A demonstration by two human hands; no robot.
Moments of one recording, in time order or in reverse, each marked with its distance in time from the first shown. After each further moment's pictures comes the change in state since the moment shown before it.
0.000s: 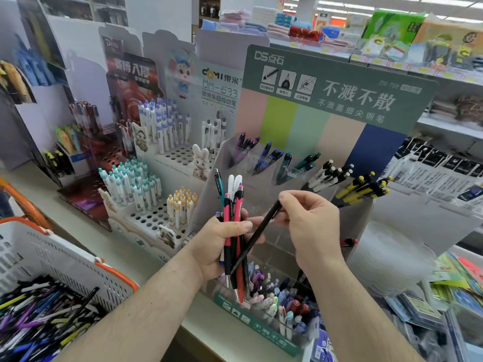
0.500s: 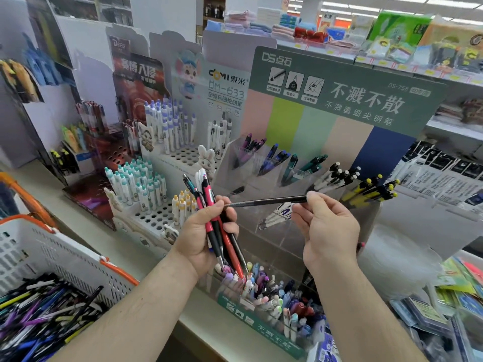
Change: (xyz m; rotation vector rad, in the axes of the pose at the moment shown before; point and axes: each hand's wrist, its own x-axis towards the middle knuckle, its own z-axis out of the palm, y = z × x) left_hand 0.001 0.011 -0.024 -0.491 -0.015 0.121; right_hand 0.011 0.004 -0.002 0.400 0.270 0.234
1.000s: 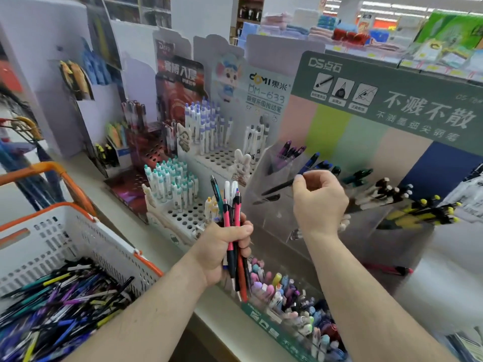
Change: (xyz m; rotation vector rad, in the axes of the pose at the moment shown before) left_hand -0.012 0.020 -0.026 0.460 0.104 0.047; right_hand 0.028 0.034 0.070 -0.734 -0.098 -0.641
